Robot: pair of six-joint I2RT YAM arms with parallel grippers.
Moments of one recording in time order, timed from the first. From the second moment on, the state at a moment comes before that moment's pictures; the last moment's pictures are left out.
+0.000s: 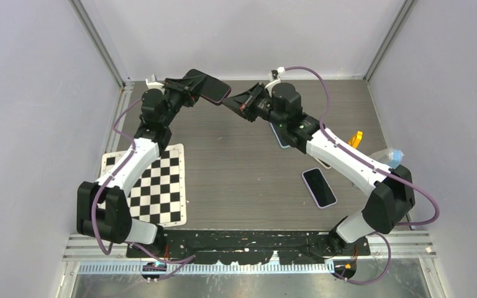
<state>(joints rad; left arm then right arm) -0.24 1.38 1.03 0.45 0.22 -1.63 0.67 1.52 1.31 0.08 -0.15 1.26</state>
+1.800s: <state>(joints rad) -0.27 1.37 1.02 0.53 0.42 -1.75 0.57 1.29 1.01 0.64 -0.48 1.06</state>
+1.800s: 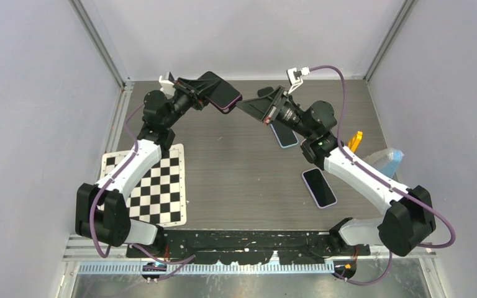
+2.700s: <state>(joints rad) -0.25 1.37 1.04 0.50 0.43 -1.59 0.59 1.46 1.14 0.51 -0.40 1.26</state>
